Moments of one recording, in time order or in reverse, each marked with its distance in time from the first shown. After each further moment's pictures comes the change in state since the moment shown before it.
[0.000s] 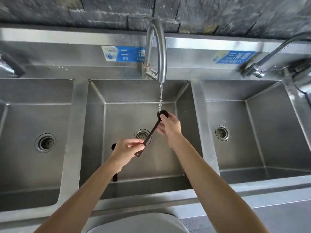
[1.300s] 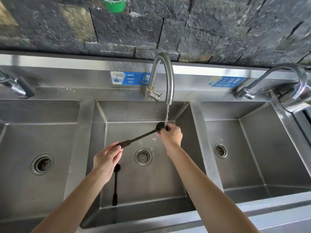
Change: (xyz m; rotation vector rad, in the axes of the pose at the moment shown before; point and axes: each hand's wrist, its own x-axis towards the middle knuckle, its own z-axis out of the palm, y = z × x) left_hand 0.027 0.003 -0.069 -0.816 0.302 -0.062; right_hand -0.002 -0.019 0.037 -0.454 0.246 -0.324
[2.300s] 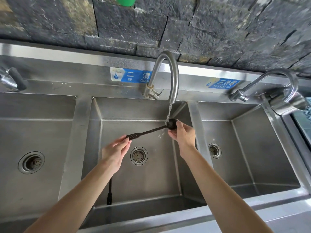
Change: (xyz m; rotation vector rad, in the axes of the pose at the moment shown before) left_hand 0.013 -0.005 0.032 -0.129 -0.023 -0.097; right_hand -0.014 -0.012 -0.046 0.306 0.013 0.098
